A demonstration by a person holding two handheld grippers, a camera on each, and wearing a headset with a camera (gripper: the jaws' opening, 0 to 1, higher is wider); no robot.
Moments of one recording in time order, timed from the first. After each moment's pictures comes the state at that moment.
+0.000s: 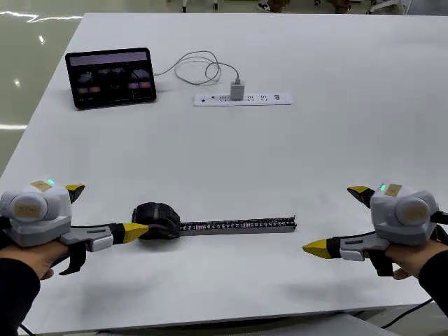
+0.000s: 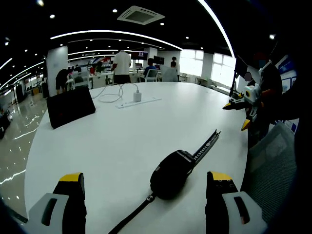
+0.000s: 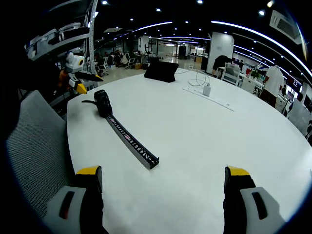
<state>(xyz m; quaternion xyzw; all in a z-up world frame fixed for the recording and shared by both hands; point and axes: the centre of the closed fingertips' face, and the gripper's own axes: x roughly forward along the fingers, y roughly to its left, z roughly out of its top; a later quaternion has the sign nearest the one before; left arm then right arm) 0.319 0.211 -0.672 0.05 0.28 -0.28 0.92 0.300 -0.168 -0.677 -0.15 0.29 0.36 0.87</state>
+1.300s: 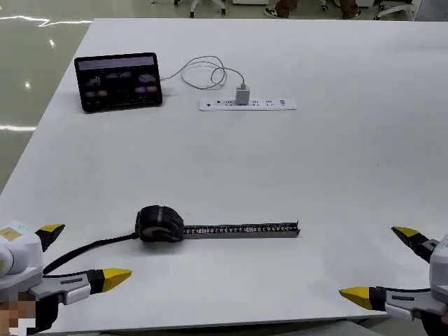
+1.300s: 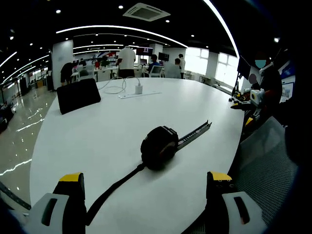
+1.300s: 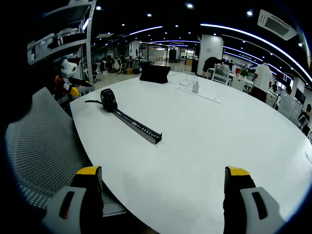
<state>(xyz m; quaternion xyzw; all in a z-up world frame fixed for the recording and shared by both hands) 0.254 0.233 -0.669 0.03 0.29 -0.26 0.92 0.238 -0.218 -0.673 -0.13 0.28 0.33 0.89</state>
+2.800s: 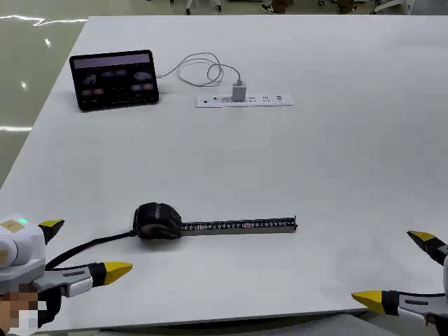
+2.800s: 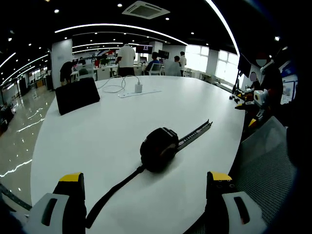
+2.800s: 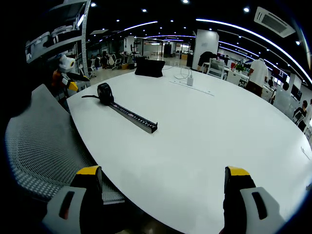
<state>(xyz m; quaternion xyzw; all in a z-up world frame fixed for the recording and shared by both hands) 0.260 0.227 -0.668 0.04 0.30 -0.26 0.92 0.223 -0.231 -0.676 -0.14 0.30 0.31 0.89</state>
